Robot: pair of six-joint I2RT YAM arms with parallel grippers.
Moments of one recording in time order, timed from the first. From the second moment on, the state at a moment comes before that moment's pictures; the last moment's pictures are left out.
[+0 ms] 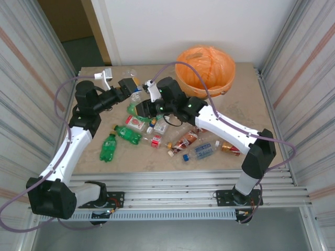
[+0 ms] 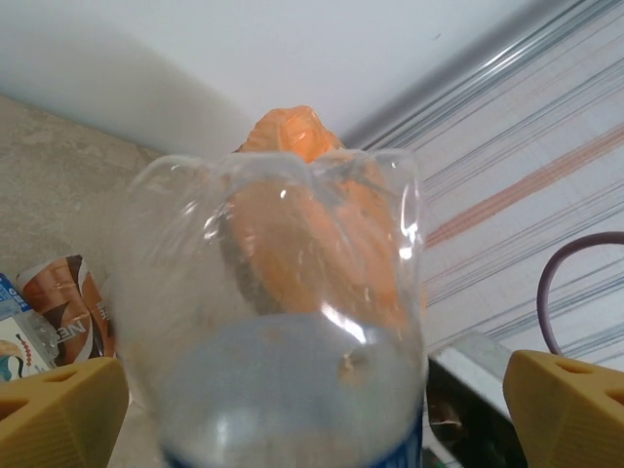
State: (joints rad) left arm -0.17 1.17 1.02 0.07 0.65 -0.83; right arm 0.87 1.69 1.60 -0.40 -0.29 0.42
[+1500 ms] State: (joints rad) left arm -0.12 1.01 1.02 -0.55 0.16 -0.35; right arm 0.32 1.90 2.23 -1.22 -0.17 0.30
